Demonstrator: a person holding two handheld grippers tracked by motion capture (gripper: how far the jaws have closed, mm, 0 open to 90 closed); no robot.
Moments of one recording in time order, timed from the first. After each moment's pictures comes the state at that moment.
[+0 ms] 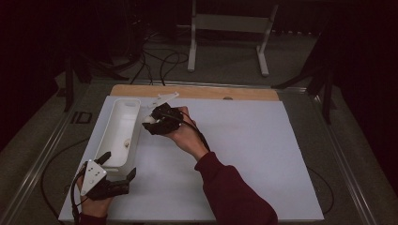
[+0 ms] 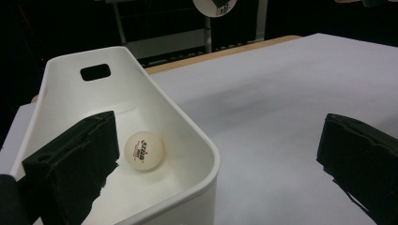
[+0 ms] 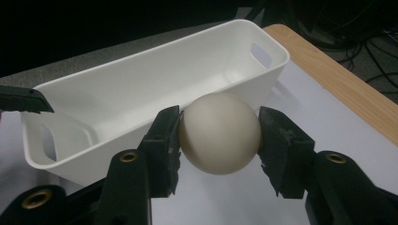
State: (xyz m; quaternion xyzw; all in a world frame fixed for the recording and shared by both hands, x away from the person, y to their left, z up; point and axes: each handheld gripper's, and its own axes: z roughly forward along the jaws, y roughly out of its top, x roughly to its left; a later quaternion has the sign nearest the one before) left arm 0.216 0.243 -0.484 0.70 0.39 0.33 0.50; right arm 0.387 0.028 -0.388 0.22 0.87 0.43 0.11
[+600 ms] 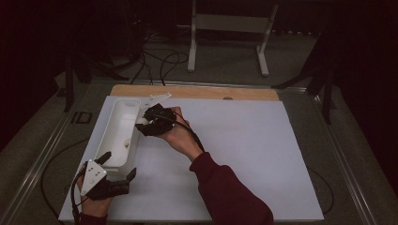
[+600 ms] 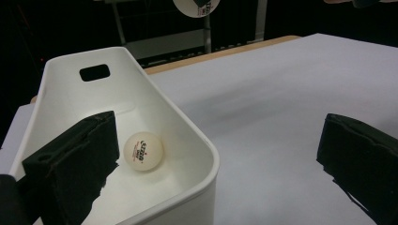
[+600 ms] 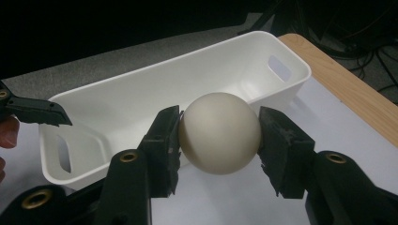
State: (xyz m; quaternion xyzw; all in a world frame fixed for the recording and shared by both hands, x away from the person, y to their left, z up) left arm 0.216 0.243 -0.484 0.70 0.39 0.32 0.50; right arm 0.383 0.045 -0.387 0.21 0.87 0.44 0.11
